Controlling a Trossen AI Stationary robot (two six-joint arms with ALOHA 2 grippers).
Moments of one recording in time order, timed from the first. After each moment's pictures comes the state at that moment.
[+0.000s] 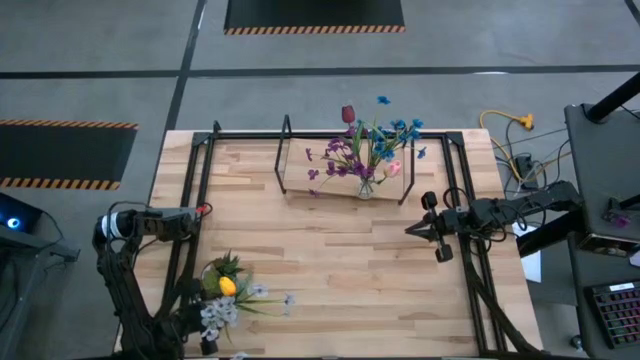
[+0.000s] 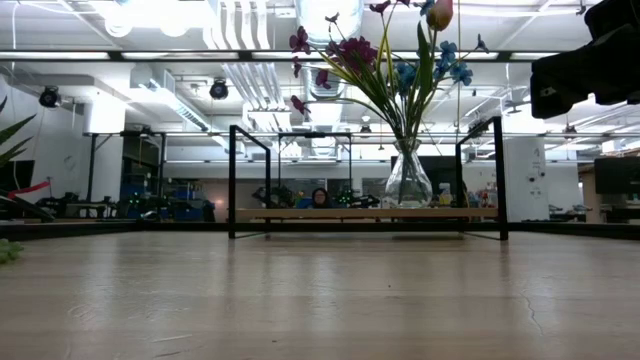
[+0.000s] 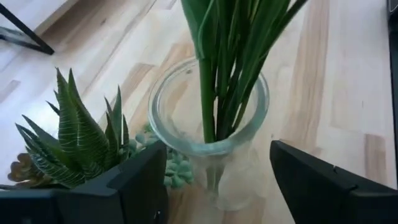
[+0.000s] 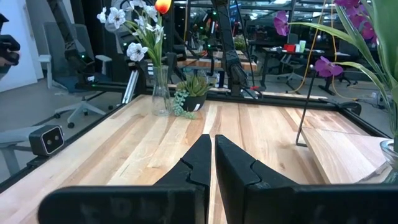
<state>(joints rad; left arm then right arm) -1.34 1.78 1.24 -1.25 -0.82 -1.75 0.27 0.14 0.01 0.13 0.11 0.00</state>
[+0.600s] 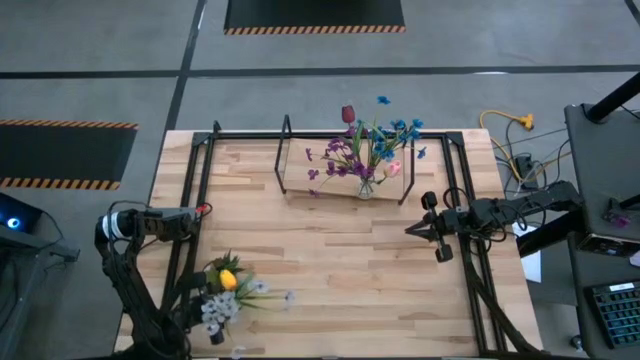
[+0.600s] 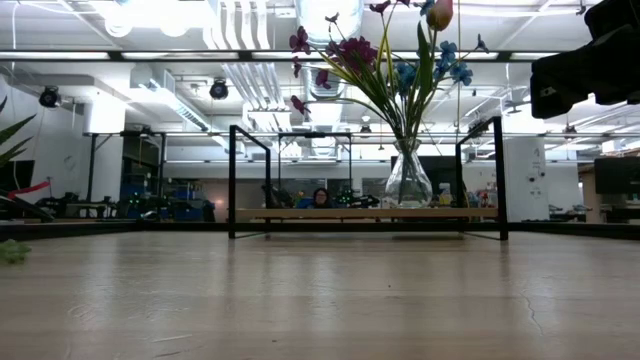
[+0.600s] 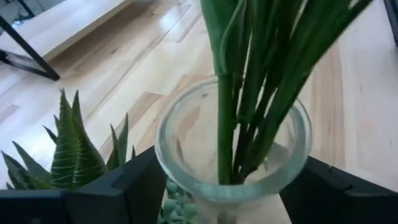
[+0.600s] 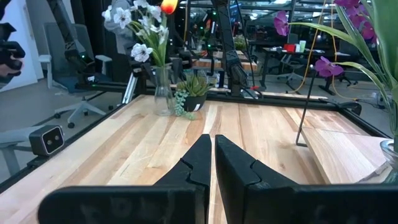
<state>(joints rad) -1.32 1.78 1.10 -1.15 -0.99 -1.80 0.27 0.14 0.01 0.13 0.11 0.00</state>
